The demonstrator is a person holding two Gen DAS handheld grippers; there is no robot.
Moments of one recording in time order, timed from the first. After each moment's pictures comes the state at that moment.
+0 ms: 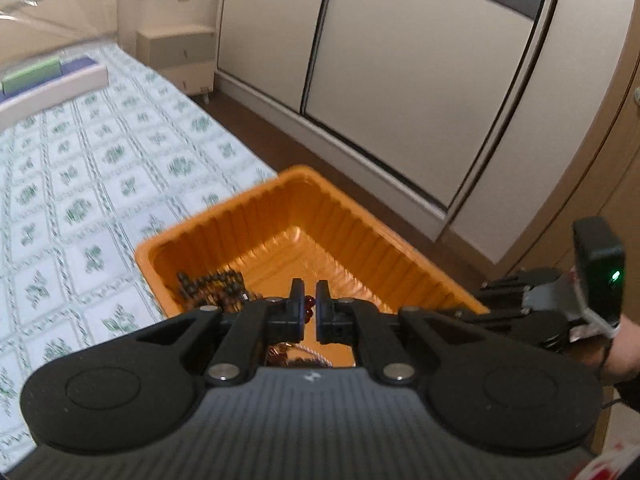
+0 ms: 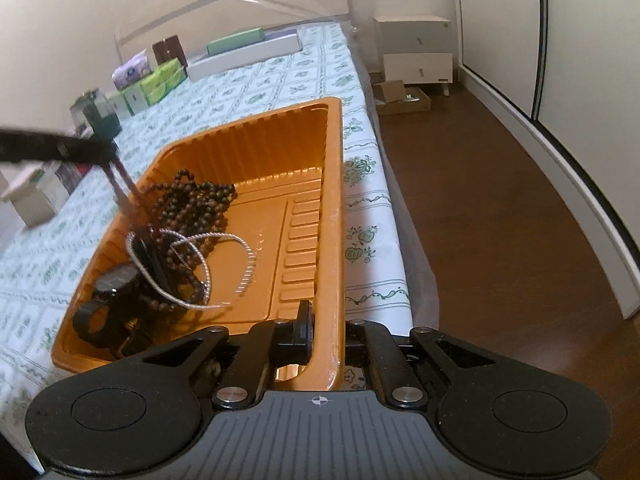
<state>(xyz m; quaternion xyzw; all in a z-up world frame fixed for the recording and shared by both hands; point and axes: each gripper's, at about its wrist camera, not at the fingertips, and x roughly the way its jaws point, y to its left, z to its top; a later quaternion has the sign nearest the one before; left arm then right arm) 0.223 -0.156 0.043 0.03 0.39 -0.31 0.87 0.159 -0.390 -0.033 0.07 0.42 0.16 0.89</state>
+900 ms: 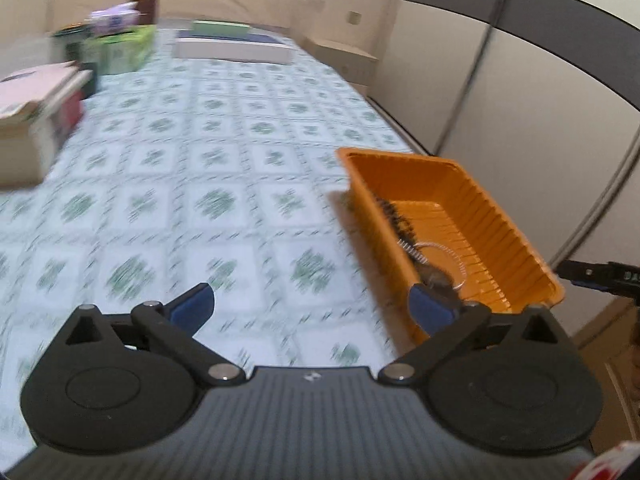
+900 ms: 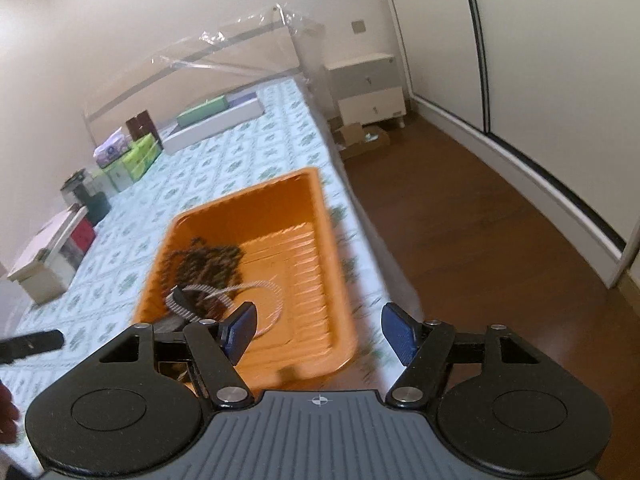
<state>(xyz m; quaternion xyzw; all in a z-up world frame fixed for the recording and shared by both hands) 0.092 -0.037 0.007 -0.09 0.36 -0.08 0.92 0.098 -0.390 0.024 0.15 0.36 0.09 0.92</state>
